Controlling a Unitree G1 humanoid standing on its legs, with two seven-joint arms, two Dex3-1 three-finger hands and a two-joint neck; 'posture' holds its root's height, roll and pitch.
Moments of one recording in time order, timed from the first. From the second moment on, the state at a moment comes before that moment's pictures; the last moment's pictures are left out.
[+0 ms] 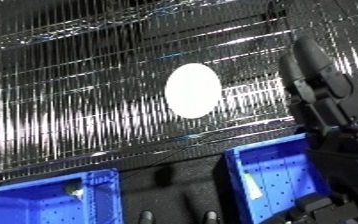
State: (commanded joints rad) left arm -0.24 0.39 -0.24 1.20 -0.57 -0.03 -0.19; right arm -0.59 -0.62 0.18 0.06 0.69 -0.42 0.10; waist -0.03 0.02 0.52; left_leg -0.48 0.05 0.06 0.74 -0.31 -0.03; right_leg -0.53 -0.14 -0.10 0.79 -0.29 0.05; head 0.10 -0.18
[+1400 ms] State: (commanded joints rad) left arm -0.21 0.39 -0.39 1.04 -0.61 -0.01 -0.17; right arm -1.13 -0.70 0.51 0.72 0.55 -0.37 -0.09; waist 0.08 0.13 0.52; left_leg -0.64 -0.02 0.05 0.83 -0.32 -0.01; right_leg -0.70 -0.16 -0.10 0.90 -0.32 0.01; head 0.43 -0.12
